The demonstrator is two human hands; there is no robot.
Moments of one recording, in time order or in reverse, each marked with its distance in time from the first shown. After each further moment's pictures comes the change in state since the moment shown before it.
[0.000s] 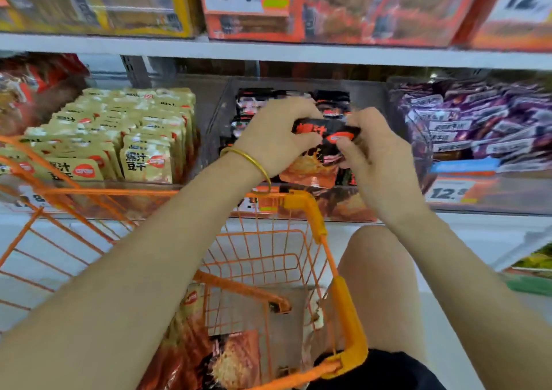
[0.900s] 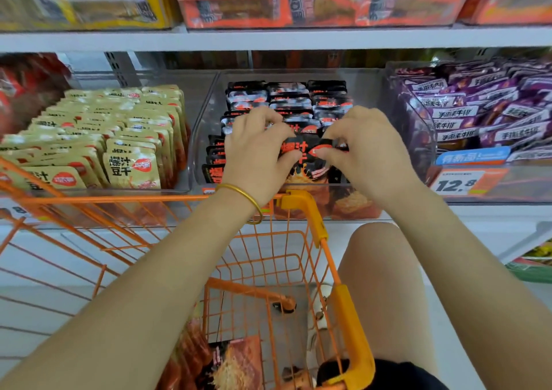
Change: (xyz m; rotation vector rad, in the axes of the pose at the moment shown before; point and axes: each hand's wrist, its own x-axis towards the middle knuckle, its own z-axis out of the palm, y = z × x) left_hand -0.021 -0.032 0.041 0.345 0.116 -0.135; right_hand 0.026 0.029 0.011 -0.470 -0.252 -0.009
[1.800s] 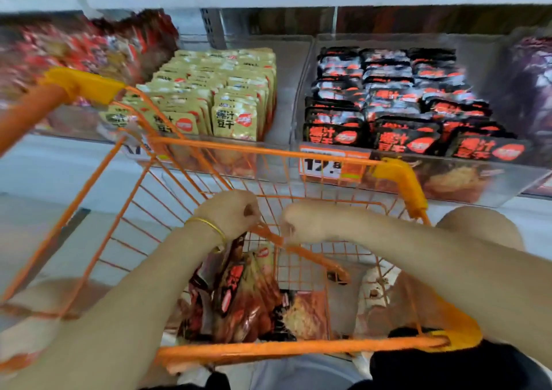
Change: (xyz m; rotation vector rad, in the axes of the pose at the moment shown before) left_hand -0.134 -0.128 -0.056 0.158 -0.702 -0.377; right_hand -0.041 -0.156 0.114 0.077 -1.170 -0.346
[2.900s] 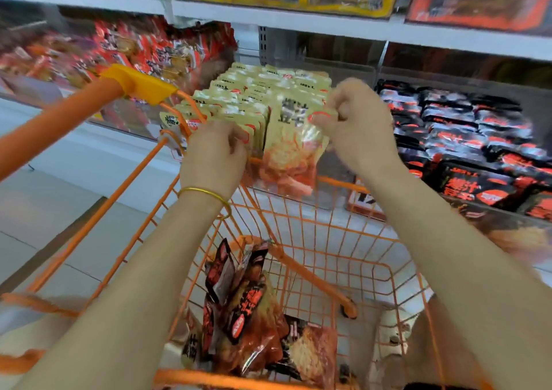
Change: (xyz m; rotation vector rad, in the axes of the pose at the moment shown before) left_hand -0.006 -0.051 -0.074 -0.326 0.876 -0.197; right_hand -0.003 -0.044 -0.111 0.579 1.190 -0.094
